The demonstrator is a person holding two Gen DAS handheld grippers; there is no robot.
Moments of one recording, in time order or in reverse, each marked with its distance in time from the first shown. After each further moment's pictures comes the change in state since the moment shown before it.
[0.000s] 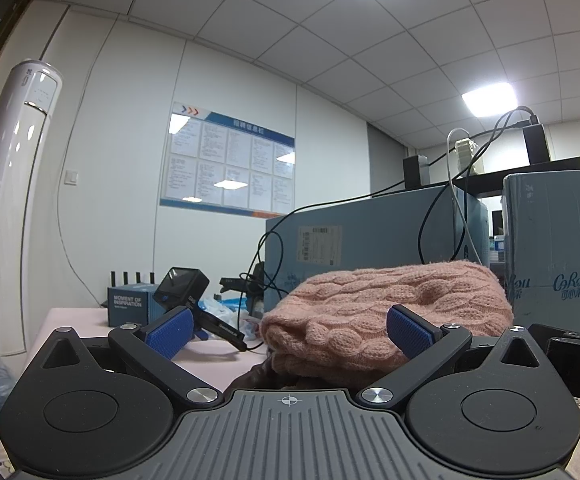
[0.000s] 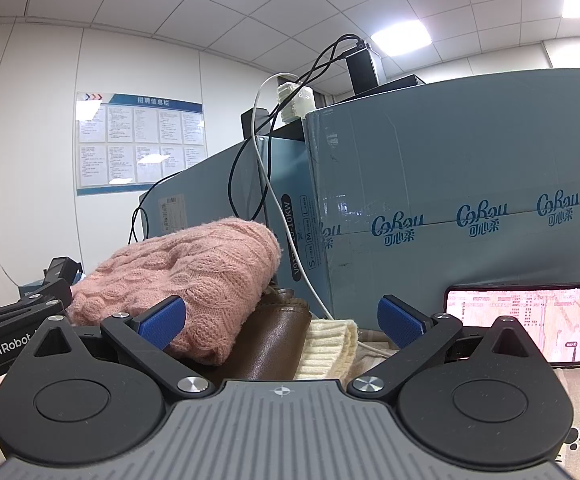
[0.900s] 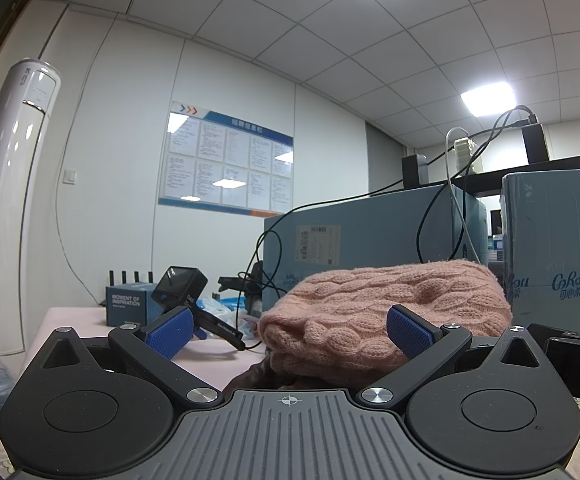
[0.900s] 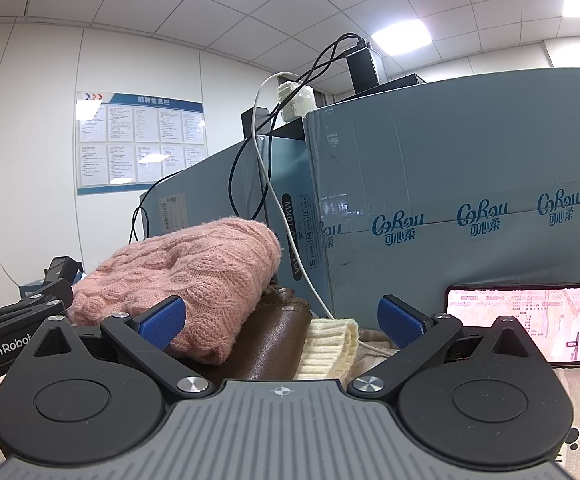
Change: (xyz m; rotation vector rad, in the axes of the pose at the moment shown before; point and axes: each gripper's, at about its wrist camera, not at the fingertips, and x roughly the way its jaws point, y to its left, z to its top) left arm 0.001 0.000 -0.001 -0.001 0.002 -0.005; right arm -0.001 0.000 0.001 -0.002 0.001 0.000
